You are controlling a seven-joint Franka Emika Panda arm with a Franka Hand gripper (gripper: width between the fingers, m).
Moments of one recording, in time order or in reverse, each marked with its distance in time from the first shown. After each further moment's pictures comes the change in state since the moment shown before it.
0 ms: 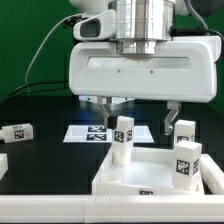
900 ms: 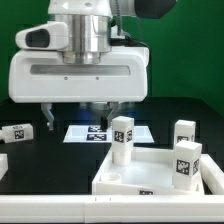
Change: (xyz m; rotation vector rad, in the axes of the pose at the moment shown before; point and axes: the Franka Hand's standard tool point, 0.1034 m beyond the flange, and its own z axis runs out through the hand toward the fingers) arm -0.027 0.097 0.011 -0.011 -0.139 -0.602
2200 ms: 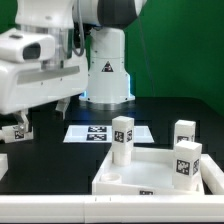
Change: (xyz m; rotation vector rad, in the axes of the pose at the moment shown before) arm -0.110 0.055 0.027 0.013 -0.178 -0.803
